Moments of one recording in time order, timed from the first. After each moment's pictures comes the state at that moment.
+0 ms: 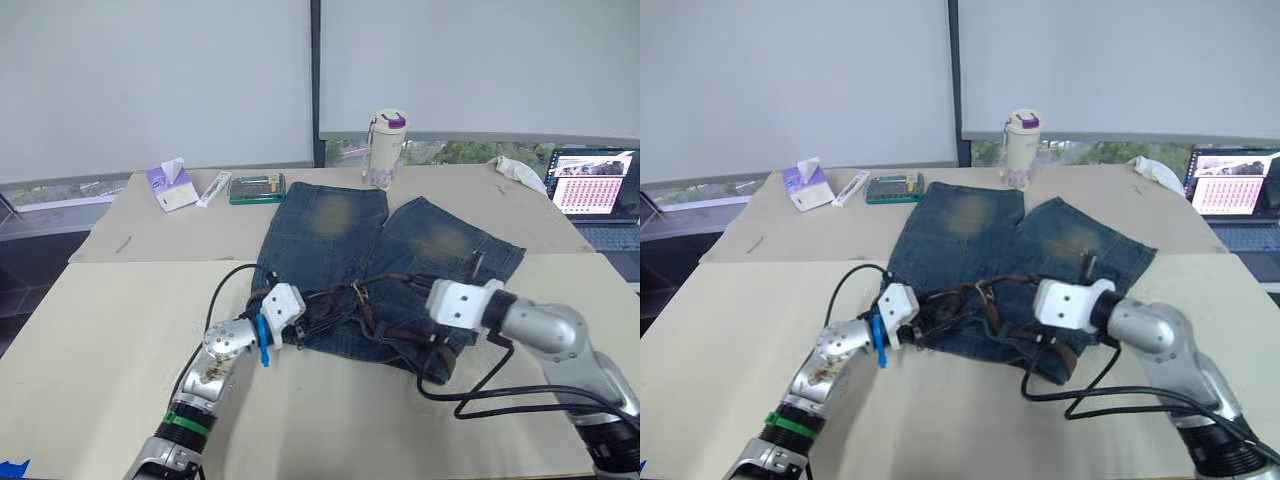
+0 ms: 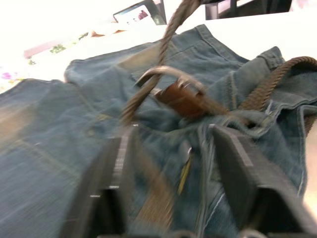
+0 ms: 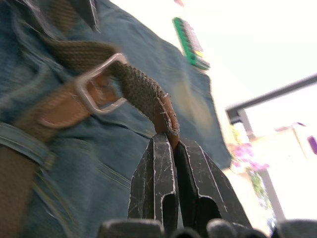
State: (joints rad) left arm -0.35 0.31 -0.15 0.19 -0.20 -0.16 -0.86; right arm -0.22 -0.80 0.01 -0.30 -0.12 -0.06 0.72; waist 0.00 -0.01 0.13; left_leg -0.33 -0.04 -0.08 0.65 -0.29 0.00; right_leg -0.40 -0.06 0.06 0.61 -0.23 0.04
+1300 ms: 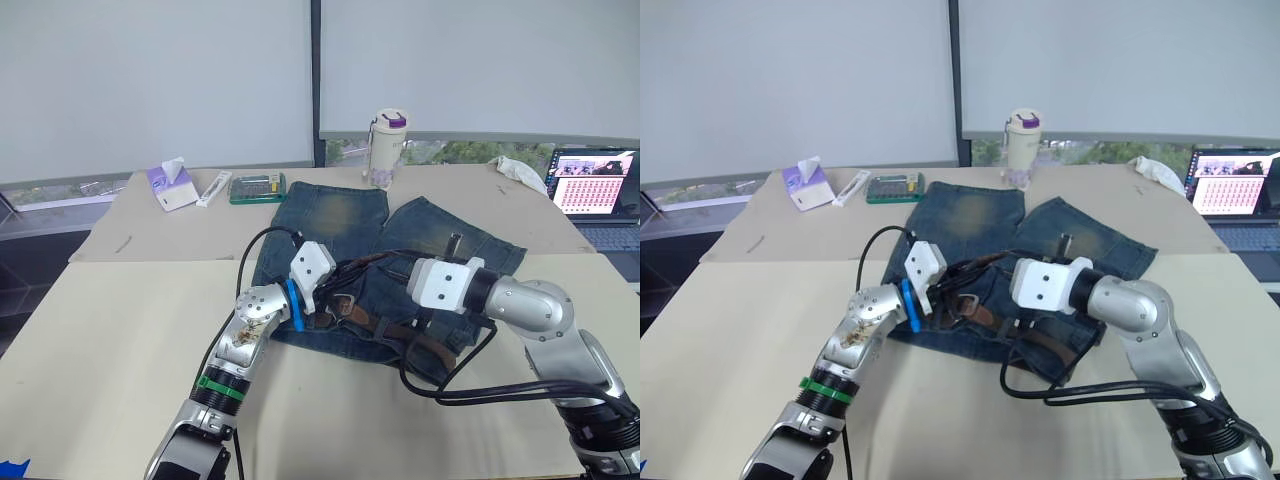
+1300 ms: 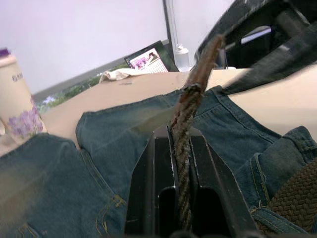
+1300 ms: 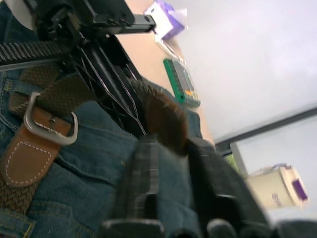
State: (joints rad) left arm -0.55 0.13 -0.16 0.20 -0.21 0.03 -0.75; right arm -0.36 -0.69 0.07 -0.40 -0.08 0.12 0.75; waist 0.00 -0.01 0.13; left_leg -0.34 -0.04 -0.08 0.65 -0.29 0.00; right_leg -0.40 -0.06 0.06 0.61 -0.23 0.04
